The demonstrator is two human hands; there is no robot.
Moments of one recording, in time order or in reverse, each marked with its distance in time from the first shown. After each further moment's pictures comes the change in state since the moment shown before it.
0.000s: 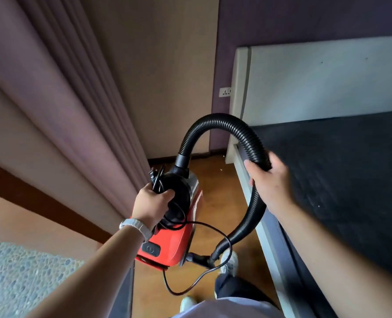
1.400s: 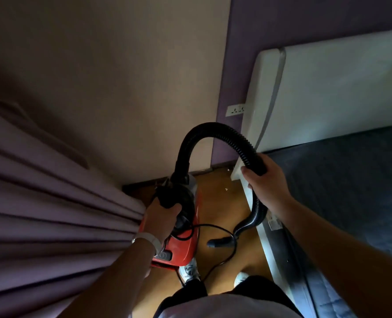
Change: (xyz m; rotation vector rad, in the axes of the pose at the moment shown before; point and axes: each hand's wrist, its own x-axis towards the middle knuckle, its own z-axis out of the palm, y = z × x) left_hand 0.413 0.126 0.156 -0.049 -0.150 -0.187; right_hand 0.448 0.062 0.153 -0.154 -0.143 0.206
